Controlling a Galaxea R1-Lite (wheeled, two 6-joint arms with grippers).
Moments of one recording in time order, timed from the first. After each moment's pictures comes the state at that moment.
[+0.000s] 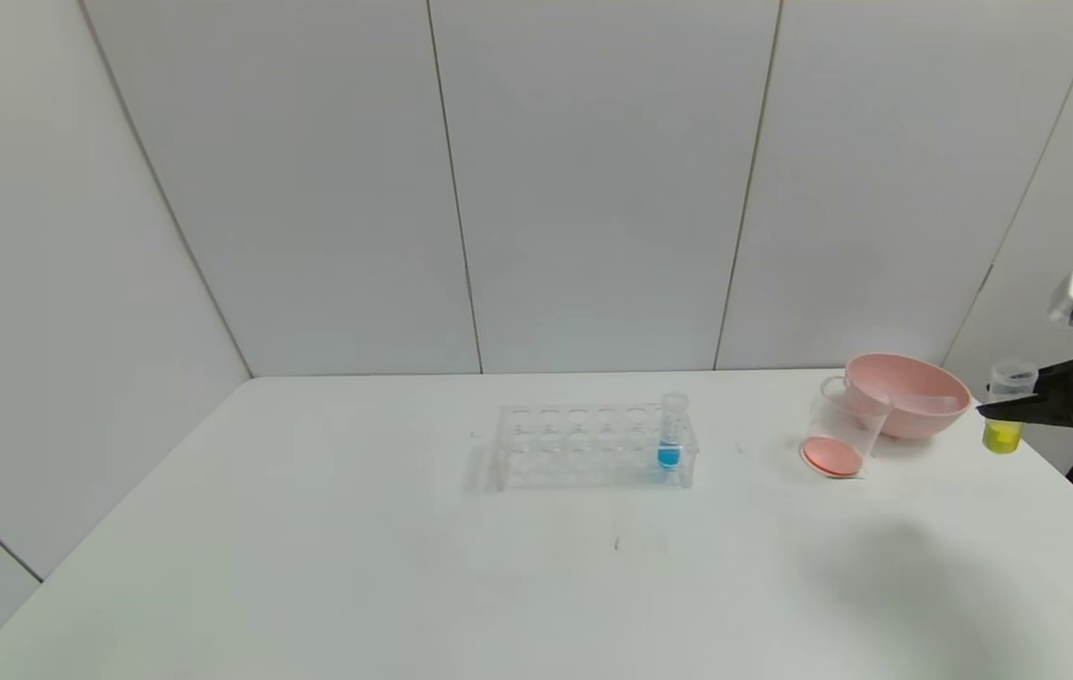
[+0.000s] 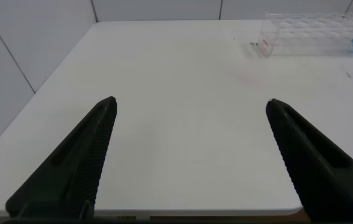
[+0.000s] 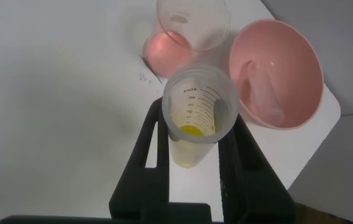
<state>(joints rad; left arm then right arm) 0.00 0.00 0.00 0.02 0.00 -0.02 -0.38 1.83 -1.38 0.42 0.69 -1.04</state>
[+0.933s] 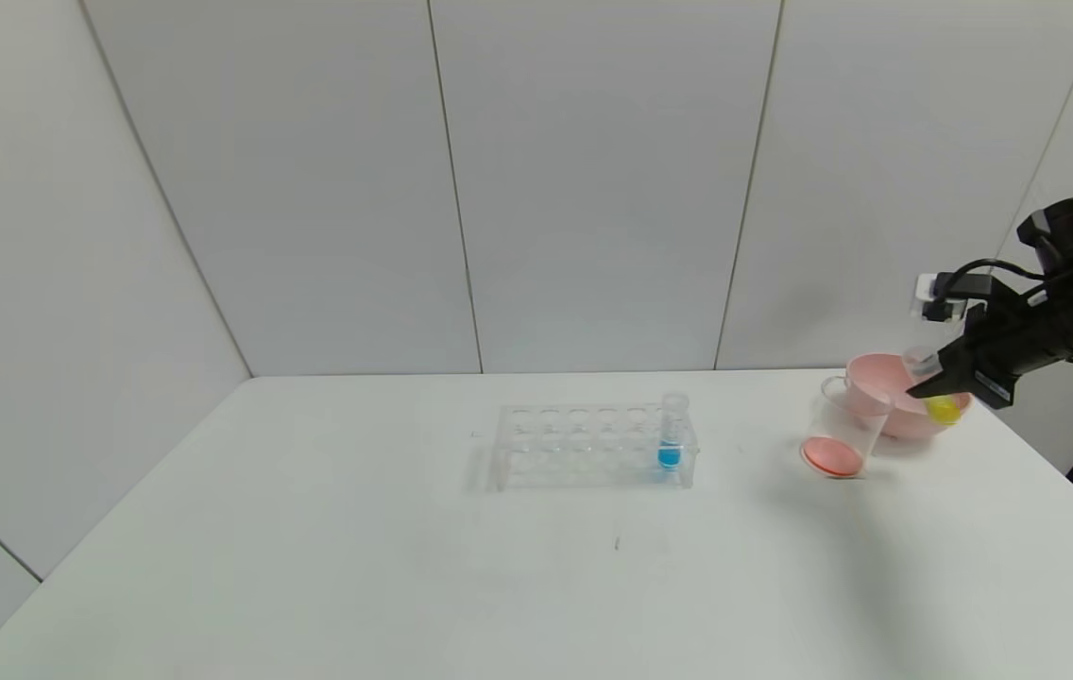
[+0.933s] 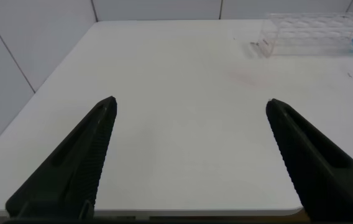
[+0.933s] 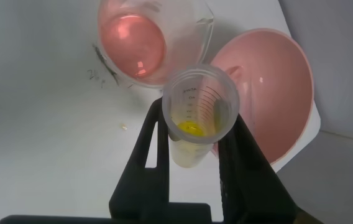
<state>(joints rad) 0.00 0.00 0.00 0.02 0.00 -0.02 -0.20 2.19 -2.00 0.80 0.37 -1.13</state>
